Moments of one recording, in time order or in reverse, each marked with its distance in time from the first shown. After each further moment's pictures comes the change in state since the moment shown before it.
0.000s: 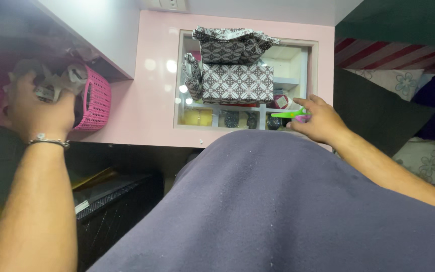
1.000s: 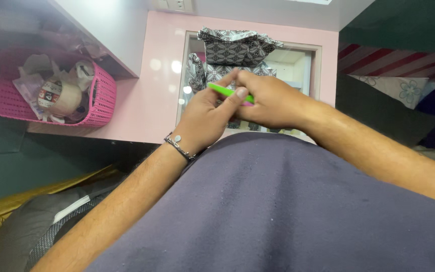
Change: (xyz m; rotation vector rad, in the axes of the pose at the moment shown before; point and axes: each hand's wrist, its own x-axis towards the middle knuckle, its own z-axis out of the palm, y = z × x) left_hand -0.069 0.273 0.000 -1.021 -0.901 -0.112; right_hand 0.019 -0.158 -0.055 0.242 -0.238 -0.470
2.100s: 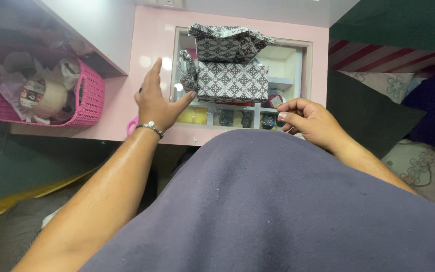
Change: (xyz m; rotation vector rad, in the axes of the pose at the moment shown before) left_hand 0.035 -0.132 -0.067 0.656 0.502 0.201; right_hand -0.086 0.080 0.018 0.603 0.248 0.591
